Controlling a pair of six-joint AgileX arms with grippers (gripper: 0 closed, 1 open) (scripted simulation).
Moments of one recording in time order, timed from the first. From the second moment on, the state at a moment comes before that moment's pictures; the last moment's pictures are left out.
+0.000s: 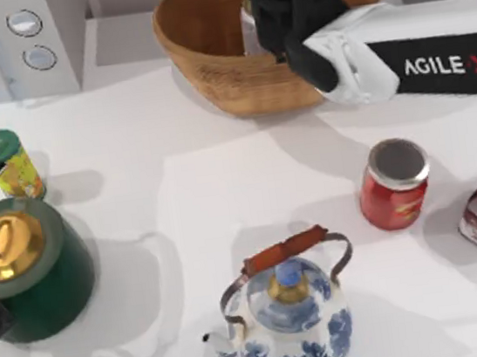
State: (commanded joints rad) left arm 0.00 0.00 0.00 0.00 0.00 0.00; right arm 0.60 2.19 1.57 0.60 0.62 0.02
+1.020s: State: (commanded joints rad) left arm 0.00 0.00 0.00 0.00 0.00 0.00; right arm 0.23 0.72 0.59 0.24 0.24 0.01
